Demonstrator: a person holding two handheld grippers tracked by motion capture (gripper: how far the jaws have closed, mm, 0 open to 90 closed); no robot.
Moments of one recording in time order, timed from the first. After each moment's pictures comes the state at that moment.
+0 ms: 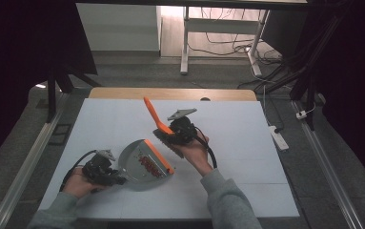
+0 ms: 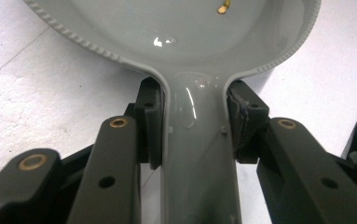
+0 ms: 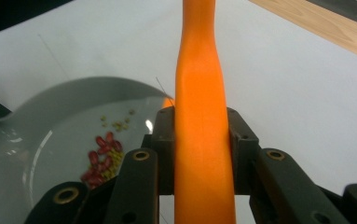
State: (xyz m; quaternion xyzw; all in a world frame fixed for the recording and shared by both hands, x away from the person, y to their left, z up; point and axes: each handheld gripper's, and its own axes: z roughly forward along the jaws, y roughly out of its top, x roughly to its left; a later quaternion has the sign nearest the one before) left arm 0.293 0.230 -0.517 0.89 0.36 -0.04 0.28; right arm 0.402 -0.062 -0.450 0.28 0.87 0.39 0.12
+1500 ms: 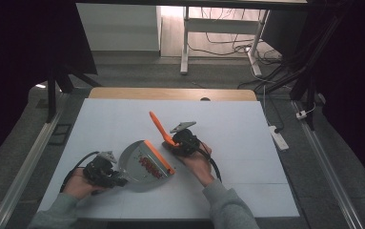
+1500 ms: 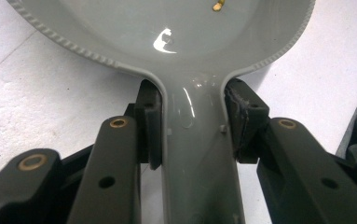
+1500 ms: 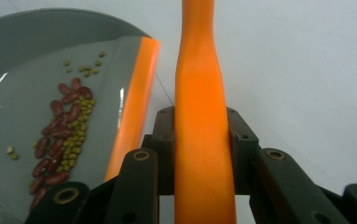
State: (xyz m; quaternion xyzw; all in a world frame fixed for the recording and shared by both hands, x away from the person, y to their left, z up) left arm 0.289 0.224 -0.515 0.90 0.35 -0.04 0.28; right arm 0.387 -0.065 -0.487 0.30 0.88 0.33 0.13
